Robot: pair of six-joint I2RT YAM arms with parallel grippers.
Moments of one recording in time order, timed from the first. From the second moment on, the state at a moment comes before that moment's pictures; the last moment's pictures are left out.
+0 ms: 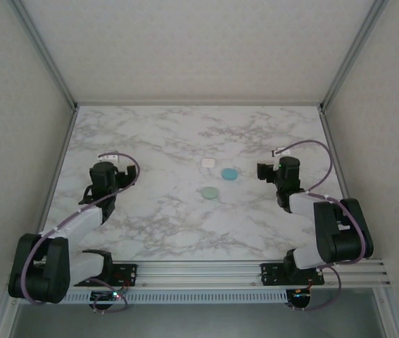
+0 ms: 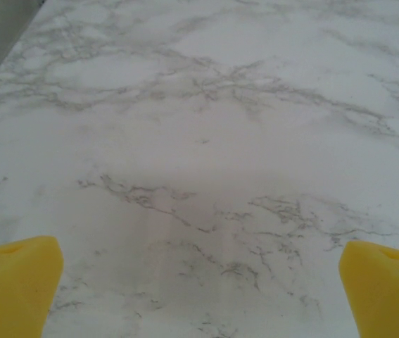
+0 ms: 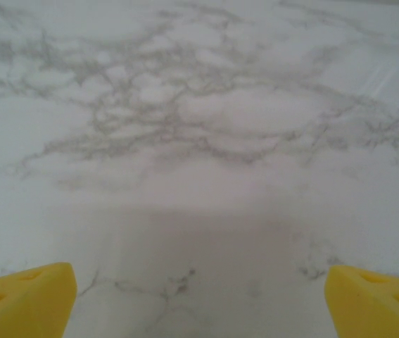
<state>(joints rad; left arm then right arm) -0.14 1.18 0.41 0.27 -0.23 -0.08 0.13 1.45 0.46 0.51 0.09 -0.02</state>
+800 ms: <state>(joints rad) -0.05 1.53 0.41 0.71 -0.16 -0.10 0.07 1.54 0.38 0.71 0.07 0.04</state>
